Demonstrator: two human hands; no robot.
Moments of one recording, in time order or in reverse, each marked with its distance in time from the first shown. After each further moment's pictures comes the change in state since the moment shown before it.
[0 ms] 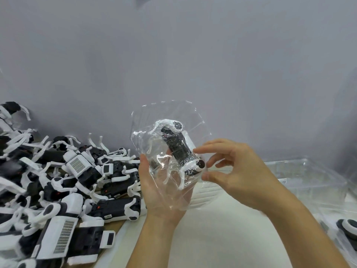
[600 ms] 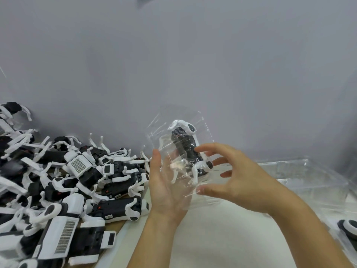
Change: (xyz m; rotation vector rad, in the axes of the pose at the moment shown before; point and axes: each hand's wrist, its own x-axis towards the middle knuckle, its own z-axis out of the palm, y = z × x) left_hand 0.005 -0.002 0.004 0.139 -0.044 -0.008; right_hand -0.006 0.010 -0.003 -0.093 -0.149 0.096
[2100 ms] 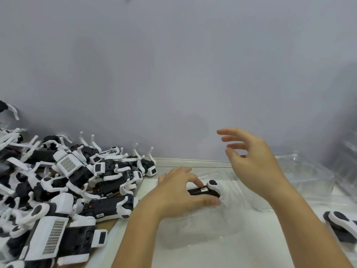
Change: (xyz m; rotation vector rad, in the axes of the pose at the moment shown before) left_hand -0.006 0.010 0.007 1.905 -0.220 -0.114; right_hand 0.004 0.021 -0.018 0.046 0.439 0.053
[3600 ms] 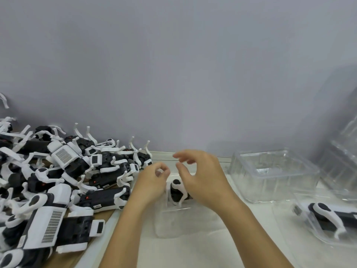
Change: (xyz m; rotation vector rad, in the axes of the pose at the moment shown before) left_hand 0.011 -0.045 0.004 -0.333 0.367 -0.181; right_hand -0.028 -0.015 0.074 -0.175 -0.177 -0.020
